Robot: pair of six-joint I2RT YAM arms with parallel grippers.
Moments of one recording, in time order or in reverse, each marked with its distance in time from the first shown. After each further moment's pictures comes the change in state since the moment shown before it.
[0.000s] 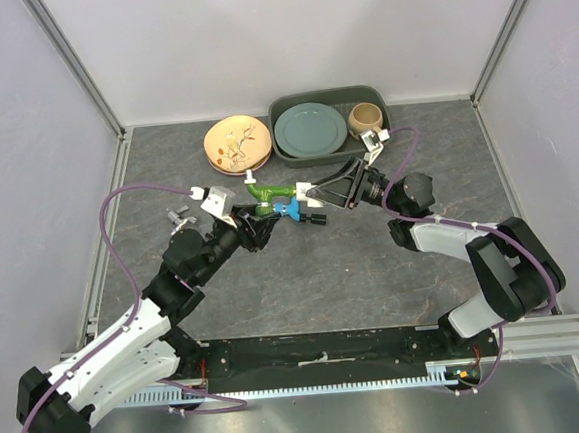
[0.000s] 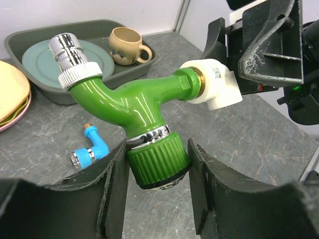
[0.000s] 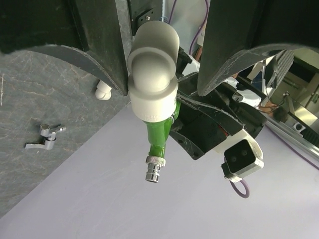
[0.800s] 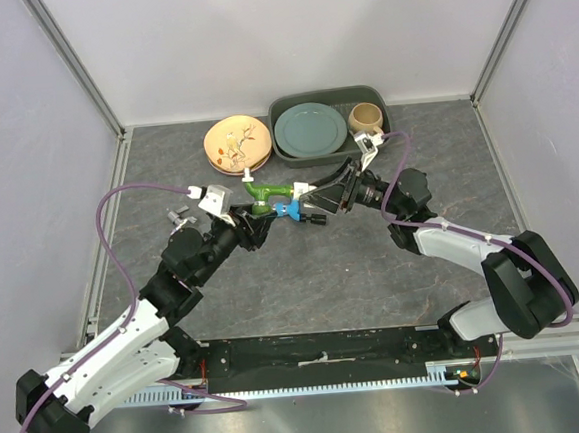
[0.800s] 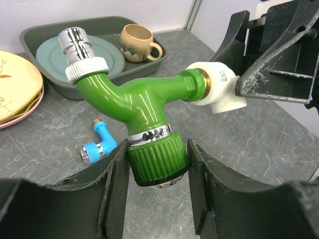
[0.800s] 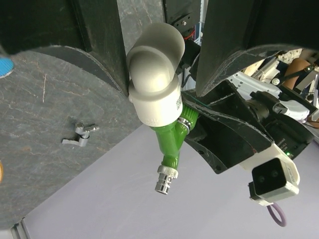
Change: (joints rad) left arm -0.007 -0.011 0.024 -0.067 -0.052 0.001; right arm 0.051 -0.100 0.020 -0.242 0.058 -0.306
